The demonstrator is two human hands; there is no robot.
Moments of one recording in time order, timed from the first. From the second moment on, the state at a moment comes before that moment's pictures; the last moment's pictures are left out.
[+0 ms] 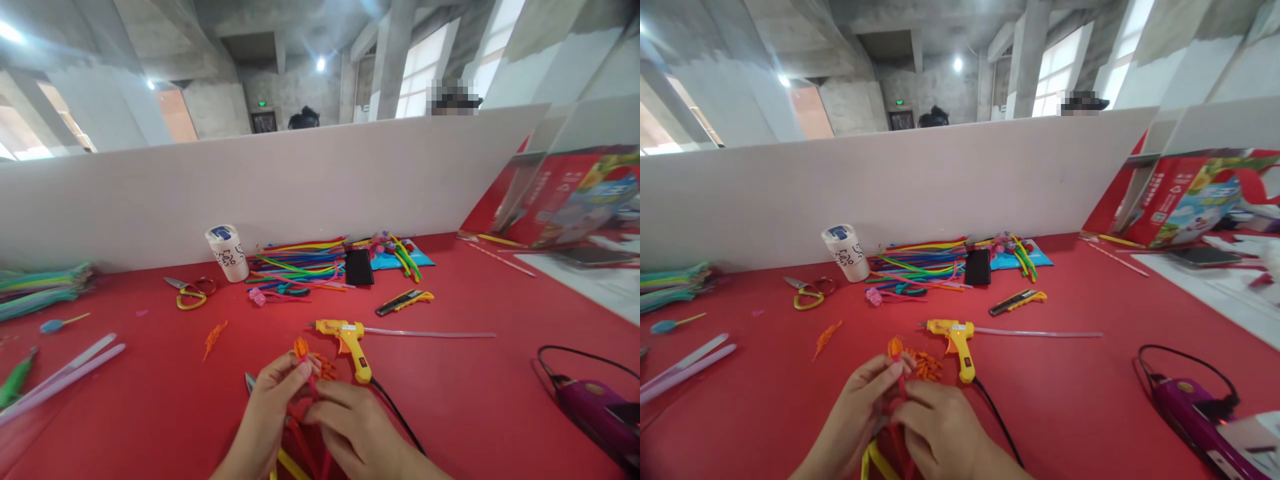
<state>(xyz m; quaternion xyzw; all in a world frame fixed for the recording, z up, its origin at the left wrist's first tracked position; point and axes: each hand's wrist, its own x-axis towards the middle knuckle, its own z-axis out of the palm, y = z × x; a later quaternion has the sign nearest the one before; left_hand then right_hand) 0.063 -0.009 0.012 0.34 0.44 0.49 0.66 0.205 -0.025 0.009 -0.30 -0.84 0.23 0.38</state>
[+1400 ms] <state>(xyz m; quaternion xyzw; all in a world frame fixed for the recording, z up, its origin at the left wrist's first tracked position) 0.040 -0.026 0.008 0.42 0.45 0.47 0.63 0.217 -0.006 0.020 -0.40 -0.43 0.63 0.51</state>
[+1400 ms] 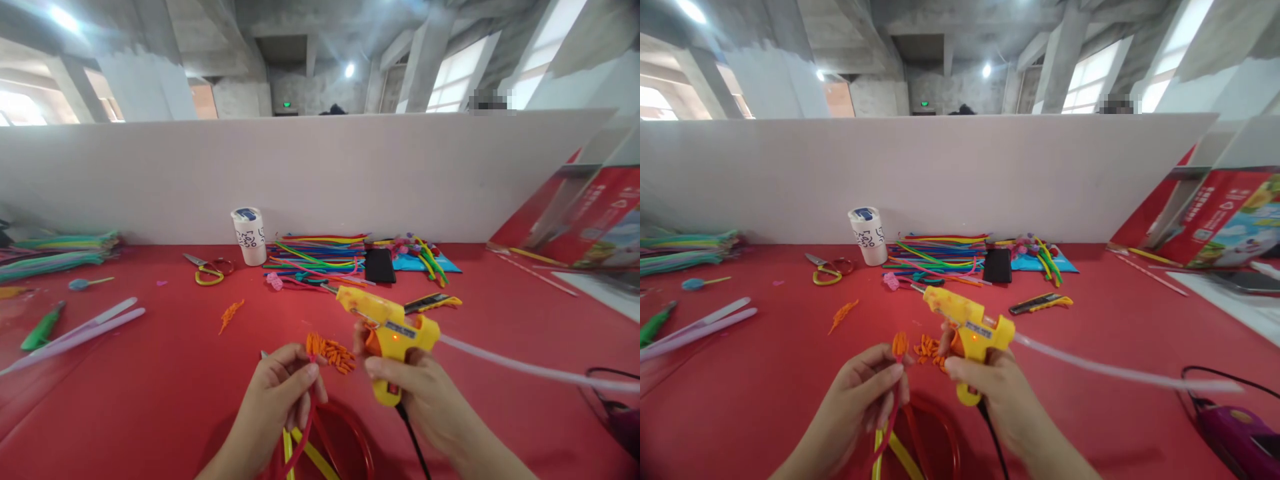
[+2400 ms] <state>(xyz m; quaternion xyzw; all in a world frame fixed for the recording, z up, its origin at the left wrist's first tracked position) 0.050 -0.048 -0.002 0.68 0.44 0.42 0.41 0.201 -0.036 0.008 -0.46 -0.56 0.50 0.47</state>
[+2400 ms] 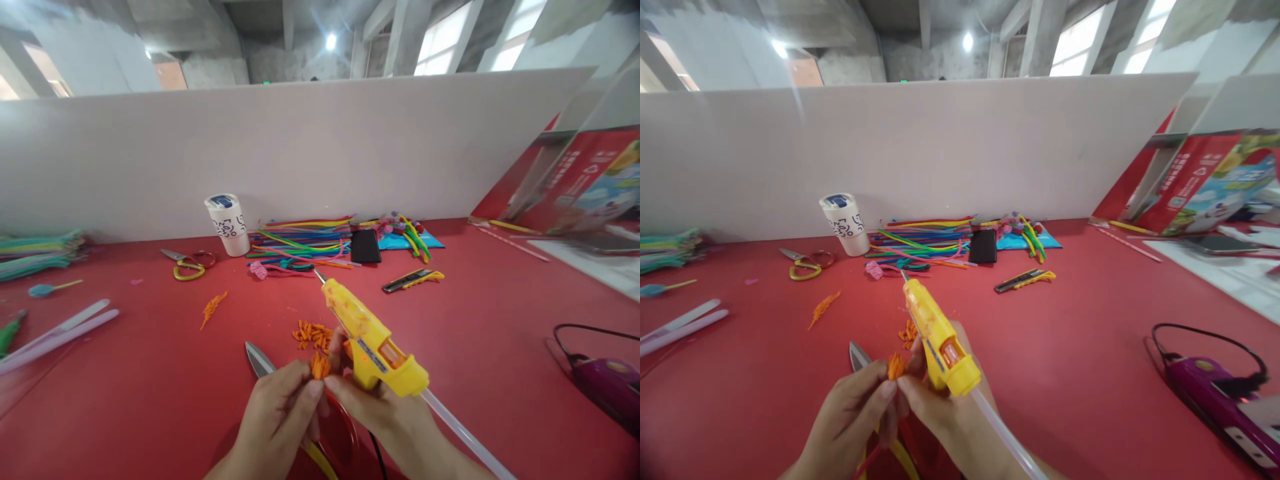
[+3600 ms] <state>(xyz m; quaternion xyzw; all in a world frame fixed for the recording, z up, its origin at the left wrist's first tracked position) 0.037 -0.043 0.008 0.85 0.30 0.42 -0.09 0.200 -0.044 0.014 -0.42 -0.71 0.27 0.50</state>
